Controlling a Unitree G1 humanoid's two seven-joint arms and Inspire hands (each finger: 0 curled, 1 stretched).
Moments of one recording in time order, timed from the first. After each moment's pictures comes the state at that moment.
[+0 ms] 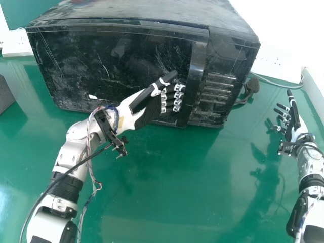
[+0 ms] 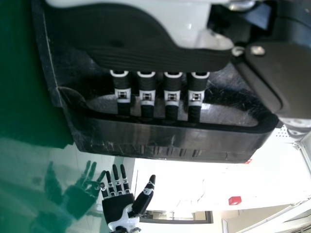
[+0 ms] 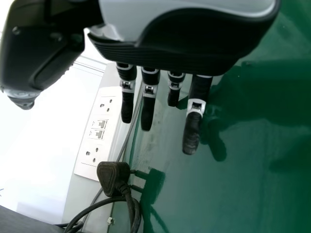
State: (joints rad) left arm -1.01 0.17 -0.01 0.59 -0.24 0.01 -0.82; right arm -1.00 -0.80 -0.36 1.31 0.09 -0.01 0.29
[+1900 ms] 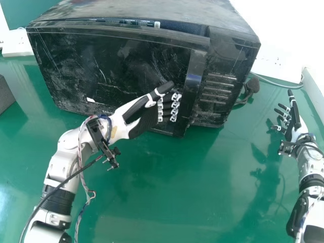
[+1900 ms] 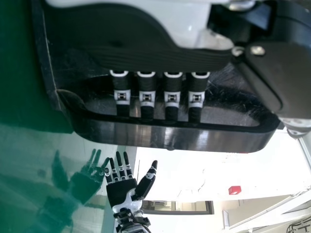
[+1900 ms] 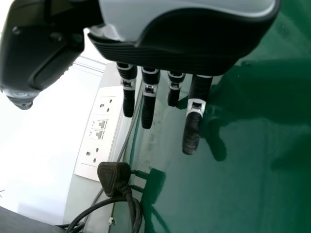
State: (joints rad) left arm -0.88 0.20 -0.02 0.33 -0.27 0.13 -0.85; right arm -1.00 -0.80 -0.37 1.31 0.09 -0.01 0.29
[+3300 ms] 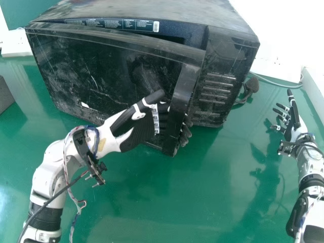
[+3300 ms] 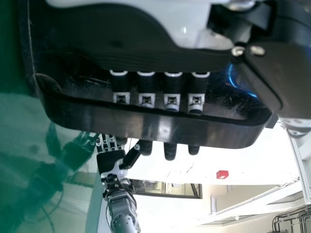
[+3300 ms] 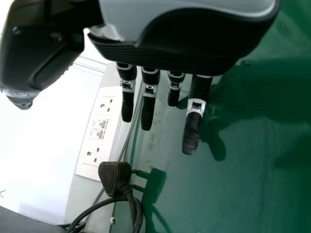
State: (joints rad) left arm -0.72 0.27 -0.01 0.00 -0.40 0.31 -0.87; right arm -1.00 -0.80 -0.37 1.31 0.09 -0.01 0.30
